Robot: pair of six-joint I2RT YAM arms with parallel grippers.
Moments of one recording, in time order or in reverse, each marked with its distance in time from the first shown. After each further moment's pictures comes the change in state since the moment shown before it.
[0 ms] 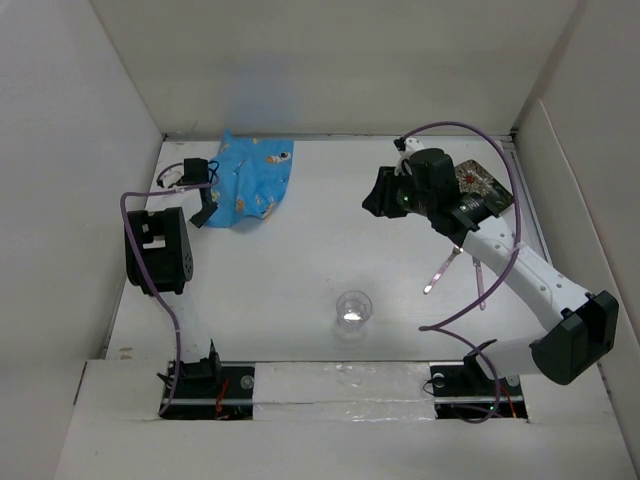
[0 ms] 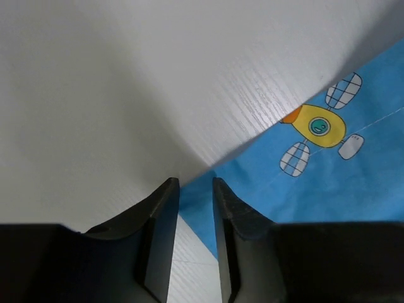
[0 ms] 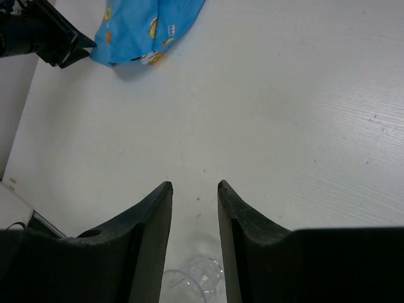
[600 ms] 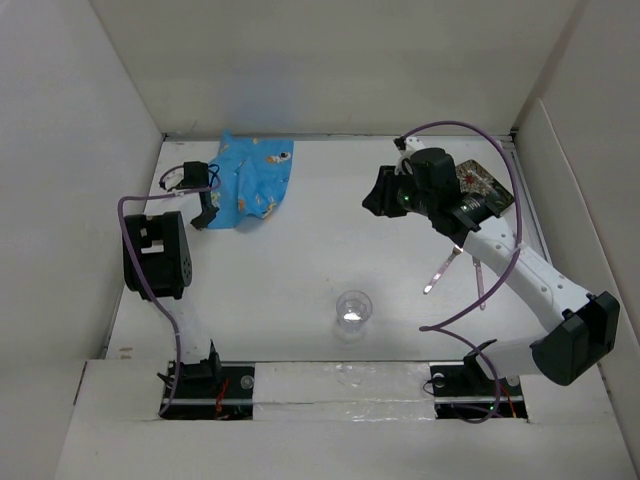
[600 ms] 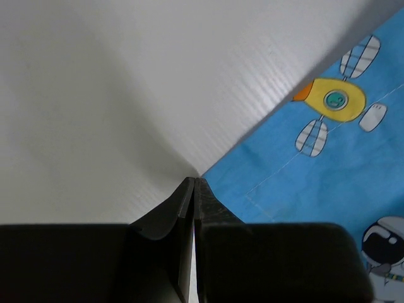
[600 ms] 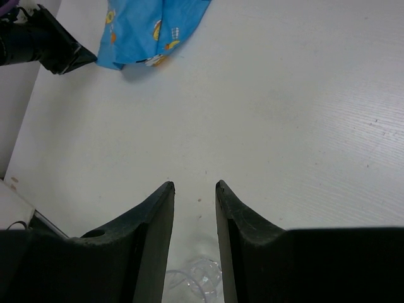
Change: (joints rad) left arm -0.003 -0.031 -0.036 0.000 0.026 0.072; right arm 0.000 -0.005 0.006 0.005 -0.004 -0.009
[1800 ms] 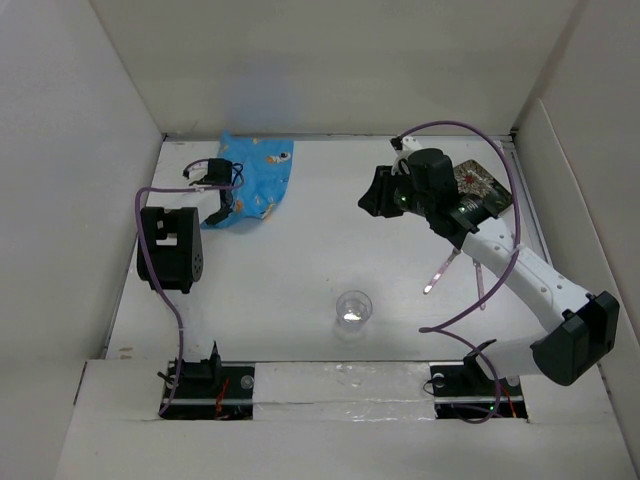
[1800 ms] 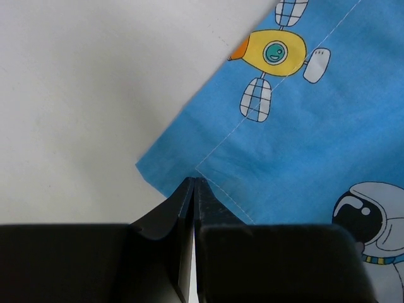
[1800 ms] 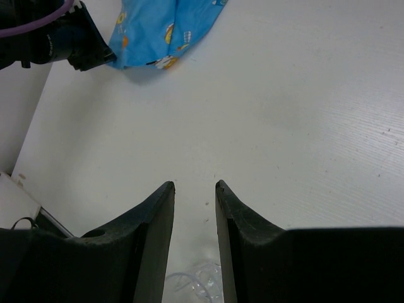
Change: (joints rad) left arm -0.114 0.060 0.057 -0.045 -0.154 0.147; right arm 0.021 0.000 -0.002 0.029 -0.009 0.000
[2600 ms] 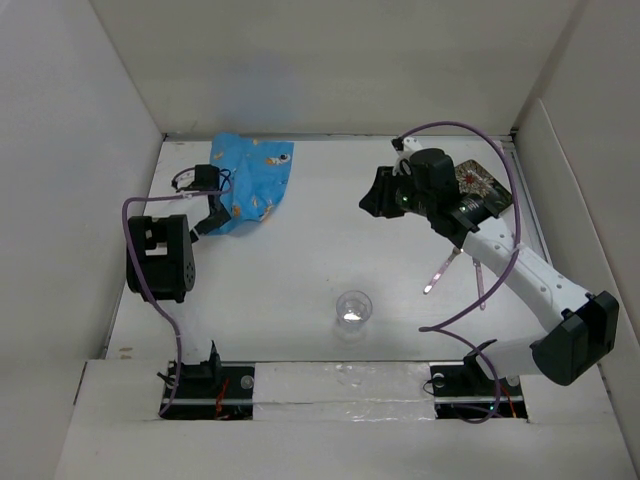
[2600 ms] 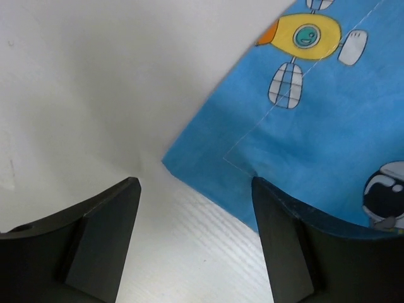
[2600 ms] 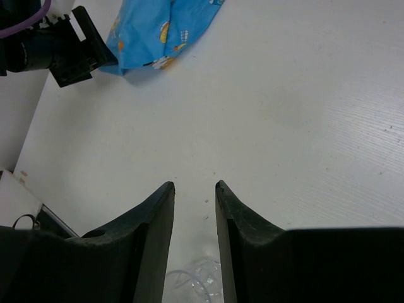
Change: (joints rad) left arm 0.056 -0.115 -0.112 -0.037 0.076 -0.004; right arm -0.015 0.000 -0.007 -0.001 -0.027 0.000
